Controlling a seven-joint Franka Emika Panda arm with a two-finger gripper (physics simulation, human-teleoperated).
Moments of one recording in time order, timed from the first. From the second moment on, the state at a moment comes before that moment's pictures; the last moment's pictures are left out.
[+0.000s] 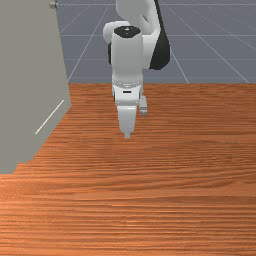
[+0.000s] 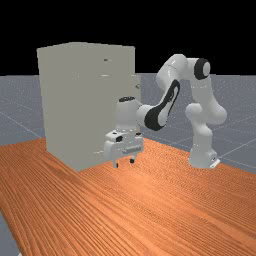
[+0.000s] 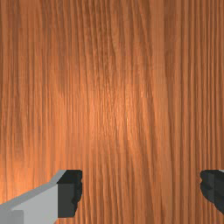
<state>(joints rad) 0.00 0.39 0.00 -1.92 0.01 2.37 -0.78</state>
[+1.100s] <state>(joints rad) -0.08 -0.77 -0.04 -2.60 0.03 2.06 0.73</state>
